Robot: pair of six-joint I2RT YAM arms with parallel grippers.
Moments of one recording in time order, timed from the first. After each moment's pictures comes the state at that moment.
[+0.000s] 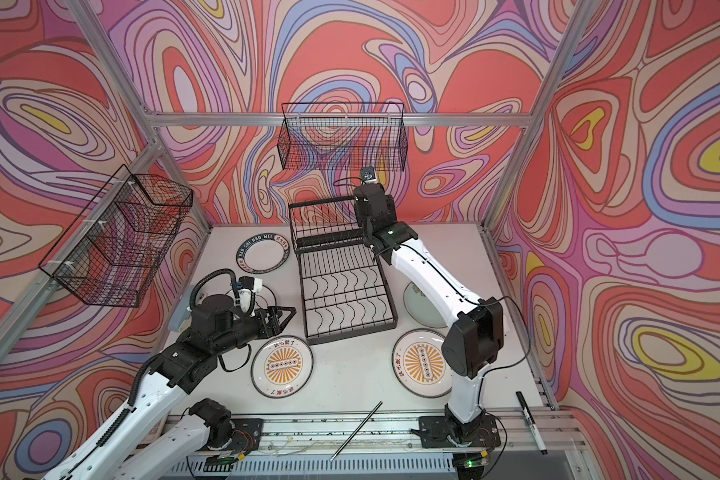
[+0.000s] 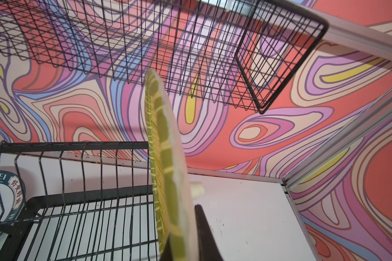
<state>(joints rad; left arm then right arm) -0.44 0.74 0.66 -0.39 0.29 -0.66 0.54 1.85 1.86 -0.35 0.61 0.00</state>
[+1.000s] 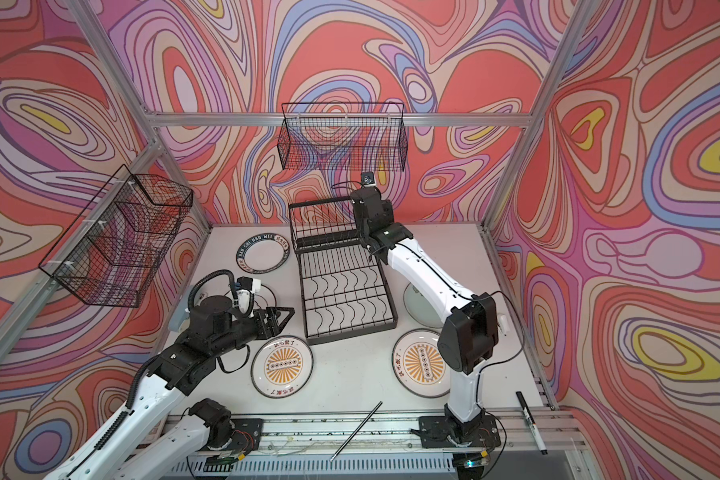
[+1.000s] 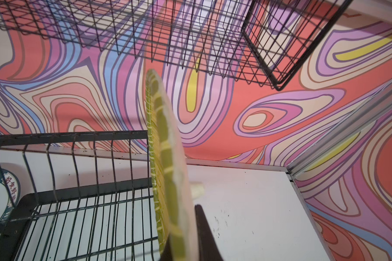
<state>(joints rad) -0.44 0.72 0.66 -0.41 0.27 -0.65 0.54 1.88 1.86 -0.37 0.61 0.05</state>
